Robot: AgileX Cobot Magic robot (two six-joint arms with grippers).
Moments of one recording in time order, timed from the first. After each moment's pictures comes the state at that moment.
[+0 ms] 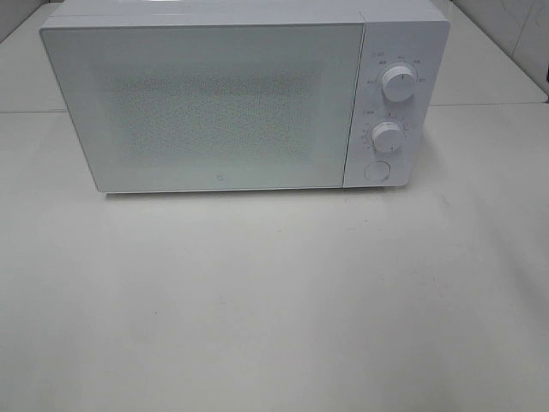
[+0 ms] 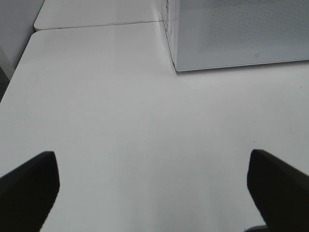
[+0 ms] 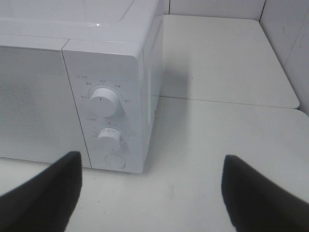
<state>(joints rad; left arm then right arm) 0.04 -0.01 -0.52 -0.12 1.08 0.16 0.15 0.78 -0.54 -0.11 0.13 0.17</state>
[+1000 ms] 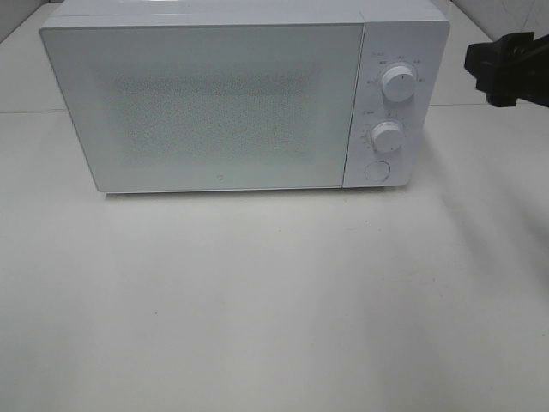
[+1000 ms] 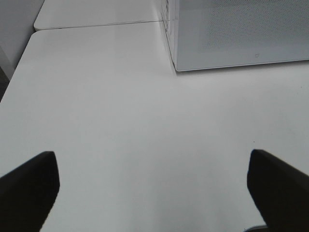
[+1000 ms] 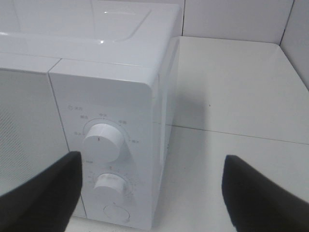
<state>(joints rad) 0.04 -0.01 -0.52 -0.12 1.08 0.16 0.17 1.21 -0.54 -0.07 -0.38 0.09</state>
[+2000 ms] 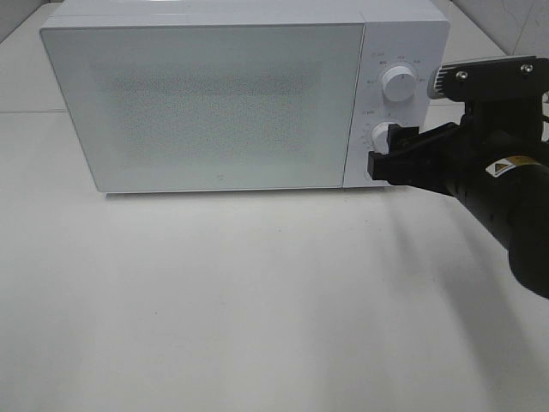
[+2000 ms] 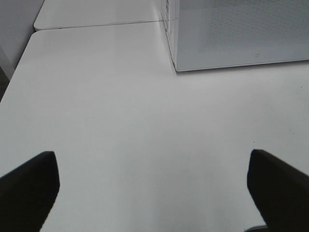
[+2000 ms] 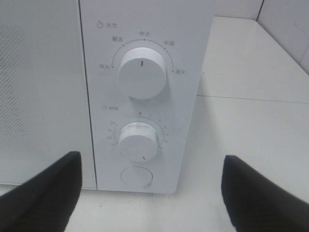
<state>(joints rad) 0.04 -0.01 -0.52 -0.12 1.08 0.16 0.68 1.57 -0.46 0.86 -0.99 -0.43</state>
